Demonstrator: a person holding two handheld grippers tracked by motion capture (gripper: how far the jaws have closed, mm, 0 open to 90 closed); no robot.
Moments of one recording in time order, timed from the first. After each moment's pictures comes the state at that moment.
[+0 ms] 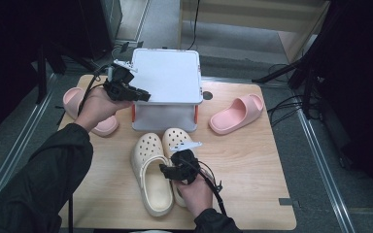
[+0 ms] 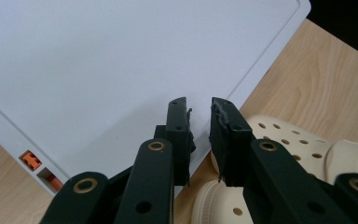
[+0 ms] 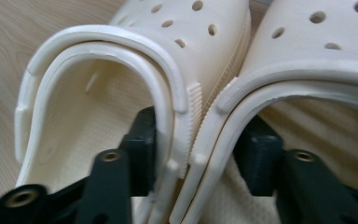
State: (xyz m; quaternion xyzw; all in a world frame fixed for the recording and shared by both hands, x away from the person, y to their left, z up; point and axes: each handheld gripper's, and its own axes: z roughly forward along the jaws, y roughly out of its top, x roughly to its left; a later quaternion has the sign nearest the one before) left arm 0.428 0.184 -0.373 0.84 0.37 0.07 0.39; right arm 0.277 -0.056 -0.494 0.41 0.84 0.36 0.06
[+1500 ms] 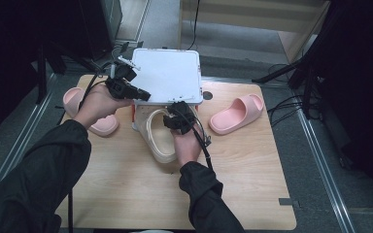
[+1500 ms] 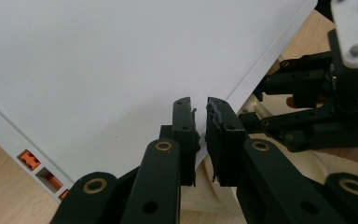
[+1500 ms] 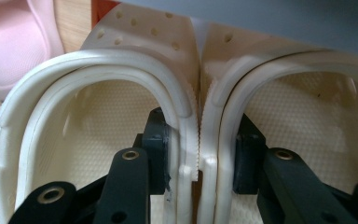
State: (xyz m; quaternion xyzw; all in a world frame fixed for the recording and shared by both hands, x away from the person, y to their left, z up) left arm 0.432 0.177 -0.366 0.85 0.38 0.06 0.35; right arm 0.401 -0.026 -0.460 0.48 0.79 0.36 0.16
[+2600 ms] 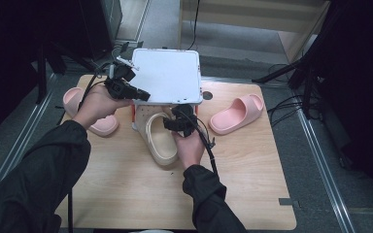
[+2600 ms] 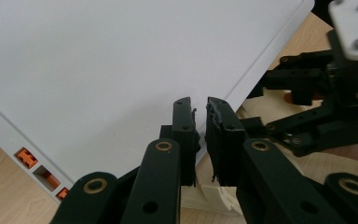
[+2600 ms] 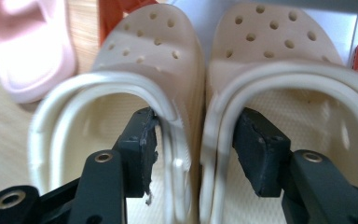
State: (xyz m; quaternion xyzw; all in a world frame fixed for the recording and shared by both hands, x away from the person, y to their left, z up) left arm 0.433 0.181 -0.367 0.85 0.38 0.05 0.36; right arm 0.396 -0.039 -0.464 0.48 0.78 0.39 0.14
